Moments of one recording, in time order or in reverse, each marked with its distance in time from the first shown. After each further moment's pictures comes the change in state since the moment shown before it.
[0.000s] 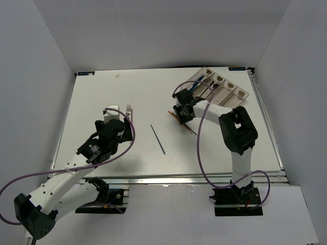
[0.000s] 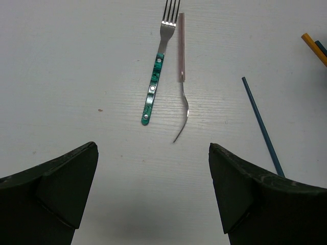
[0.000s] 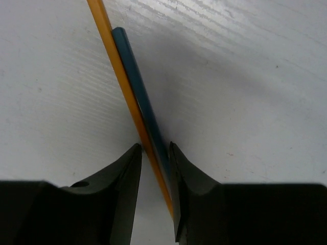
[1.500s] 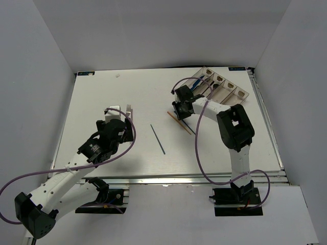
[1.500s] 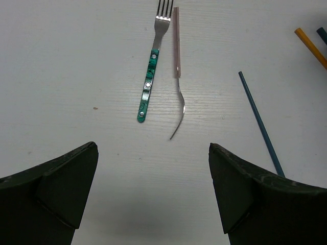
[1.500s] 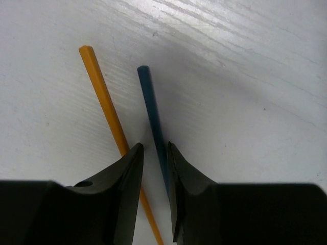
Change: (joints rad) left arm 0.000 0.011 0.000 0.000 0.026 0.003; right arm -0.023 0.075 0.092 0.013 -0.034 -0.025
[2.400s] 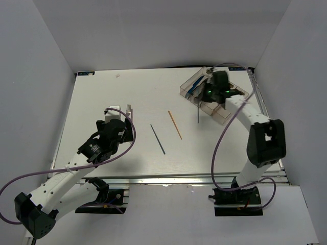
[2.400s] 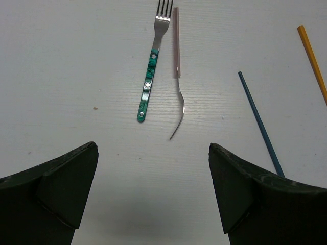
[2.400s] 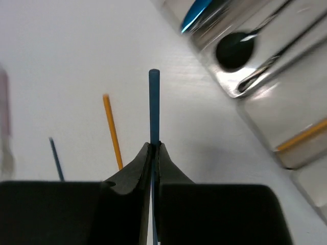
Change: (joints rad) left arm 0.000 -0.002 0.000 0.000 0.001 0.001; right arm -0.185 -0.314 -0.128 0.065 -0.107 0.221
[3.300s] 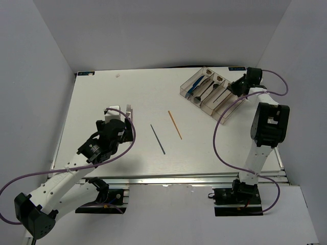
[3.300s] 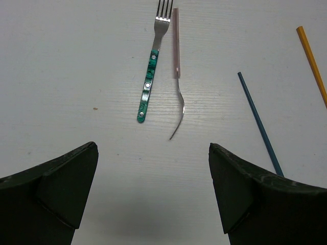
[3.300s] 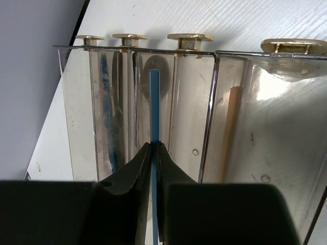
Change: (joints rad) left arm 0.000 -0.004 0.000 0.000 0.000 0.000; right arm -0.495 0.261 0.162 0.200 -0.076 0.539
